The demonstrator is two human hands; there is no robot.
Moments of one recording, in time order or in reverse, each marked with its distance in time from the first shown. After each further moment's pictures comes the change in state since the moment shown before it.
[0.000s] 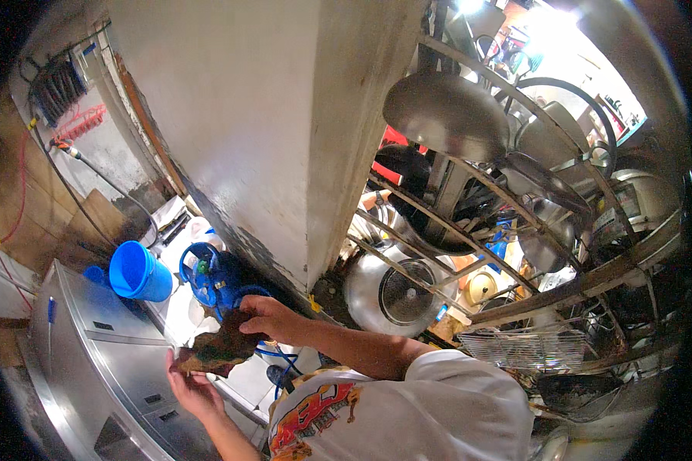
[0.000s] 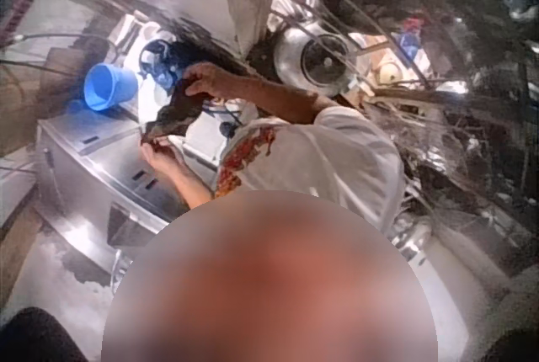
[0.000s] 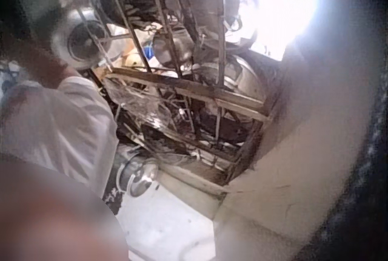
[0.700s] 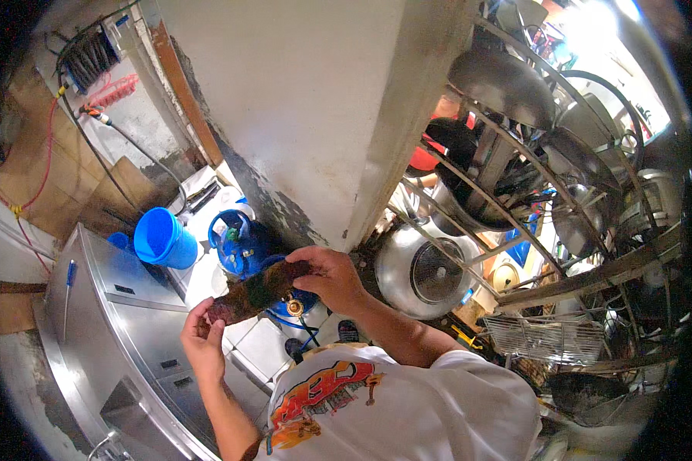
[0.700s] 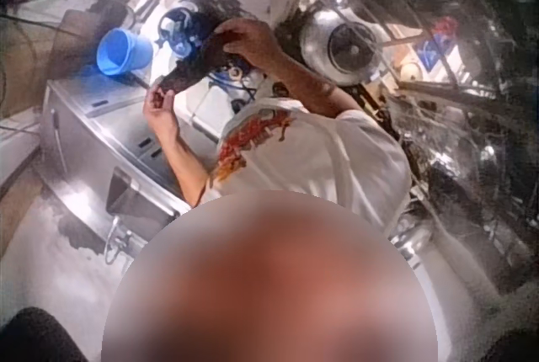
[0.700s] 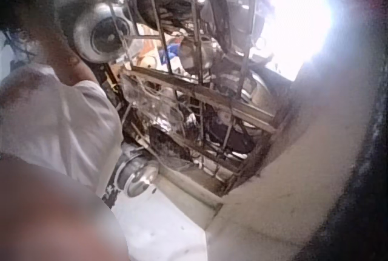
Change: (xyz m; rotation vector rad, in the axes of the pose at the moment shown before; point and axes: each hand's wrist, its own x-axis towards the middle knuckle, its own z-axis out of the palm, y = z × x) left_hand 0.014 0.066 0.044 0.682 -0.217 -0.009; right_hand -0.029 -0.056 0.019 -0.245 0.388 -0.158
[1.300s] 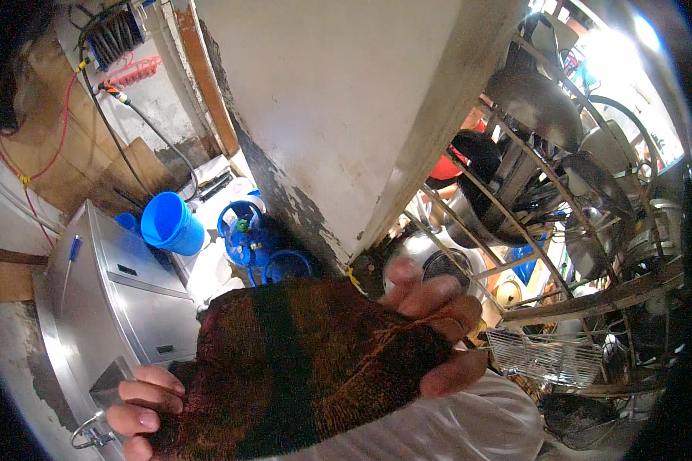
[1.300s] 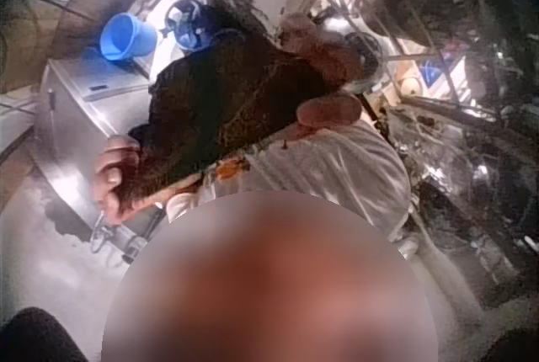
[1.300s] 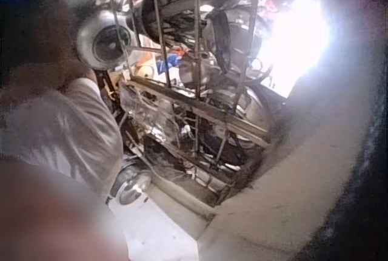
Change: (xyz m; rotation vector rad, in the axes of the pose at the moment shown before) left_hand -0.051 0.146 0.008 -0.638 0.071 0.763; right_hand -0.032 -0.132 0.044 0.522 0.381 -1.269
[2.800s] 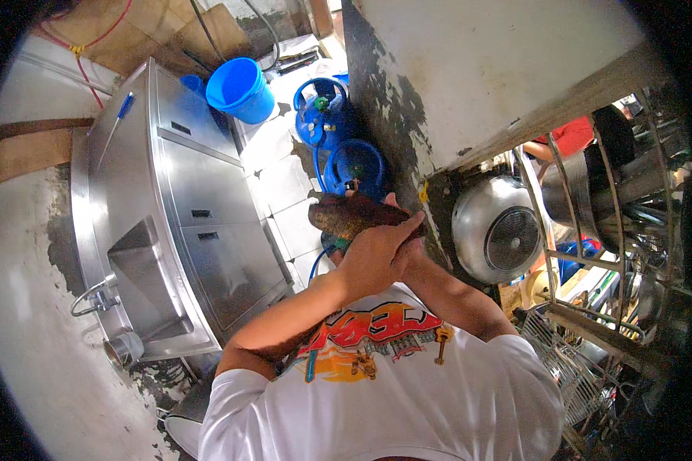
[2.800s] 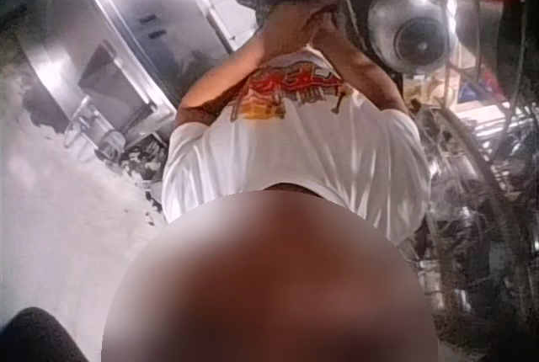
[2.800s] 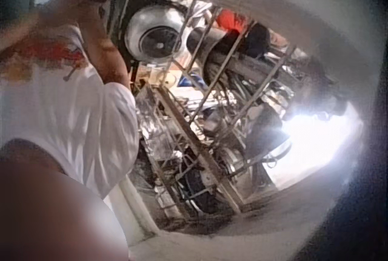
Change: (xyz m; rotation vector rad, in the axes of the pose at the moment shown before) left_hand -0.143 -0.139 -0.016 0.739 -0.835 -0.703; right_hand -0.214 0.023 -0.146 1.040 0.504 2.090
